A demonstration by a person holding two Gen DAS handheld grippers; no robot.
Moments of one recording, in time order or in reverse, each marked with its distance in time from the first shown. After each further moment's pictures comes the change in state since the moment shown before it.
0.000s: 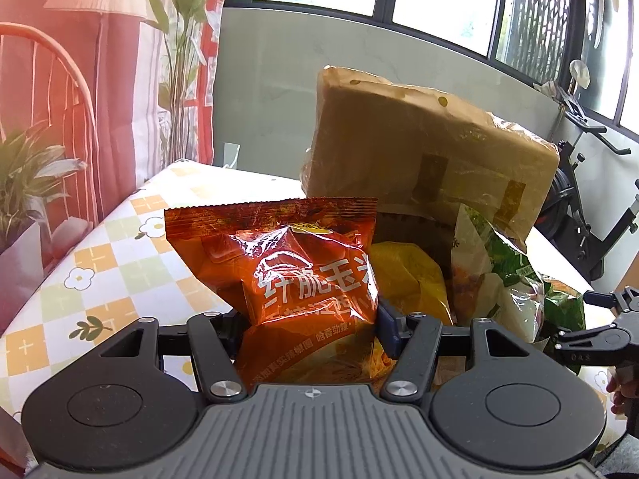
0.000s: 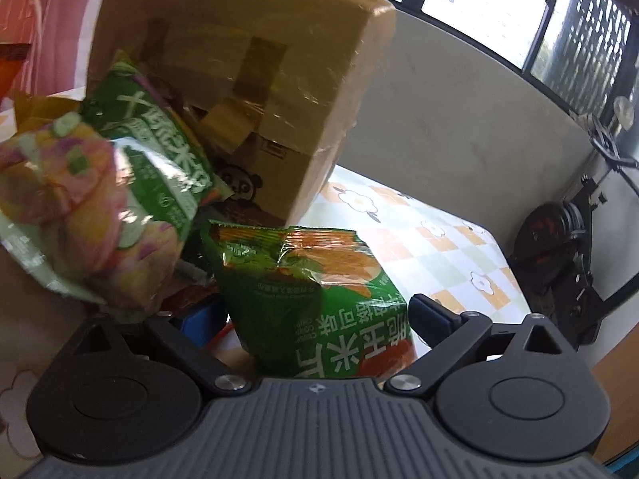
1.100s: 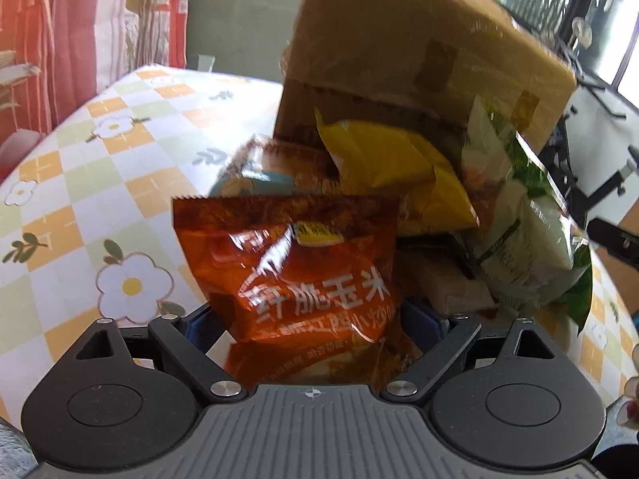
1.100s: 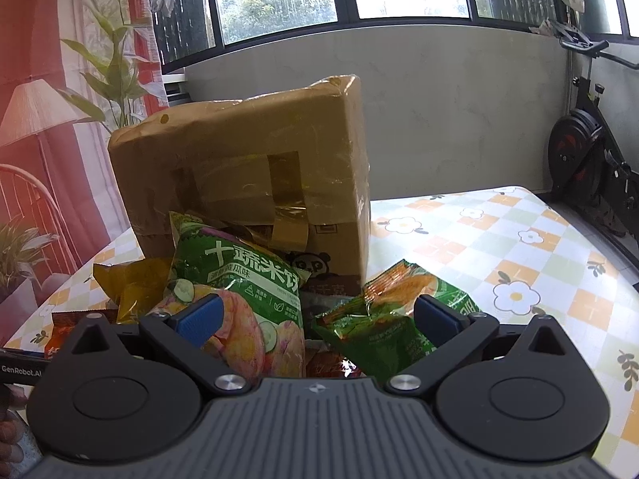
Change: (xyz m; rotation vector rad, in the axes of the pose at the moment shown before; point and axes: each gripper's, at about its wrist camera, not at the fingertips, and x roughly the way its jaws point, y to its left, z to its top) left arm 0.057 0.009 -0.030 -0.025 0.261 -0.099; right arm -0.063 -0.002 0.022 0.445 -0.116 0.200
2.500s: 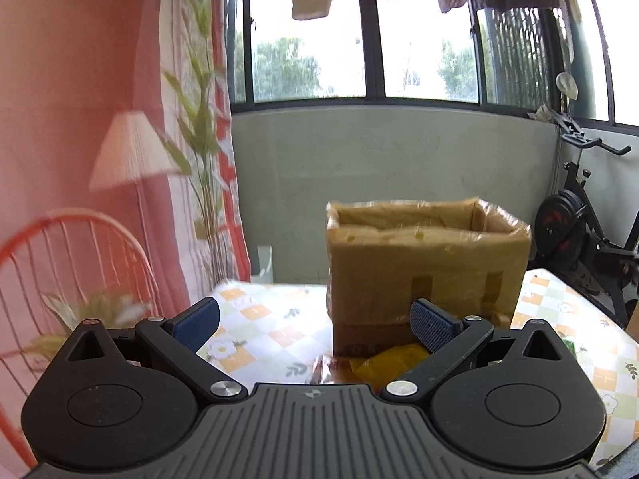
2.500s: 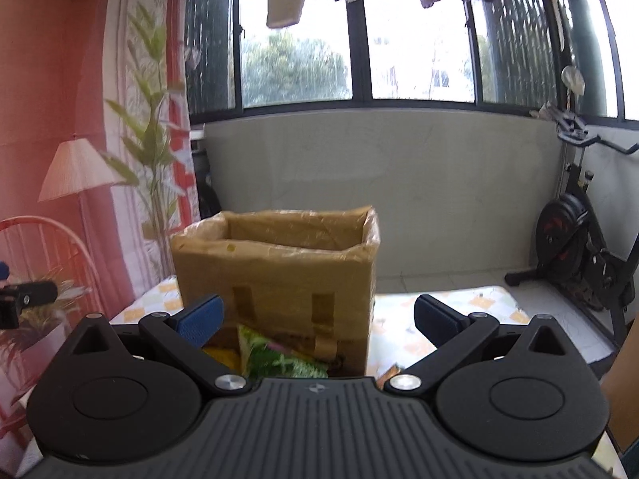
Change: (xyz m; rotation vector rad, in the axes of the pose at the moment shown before) left arm -0.176 -0.065 0.047 0.186 -0.472 0.252; right arm -0.108 0.055 0.072 -0.117 -0.218 -0.048
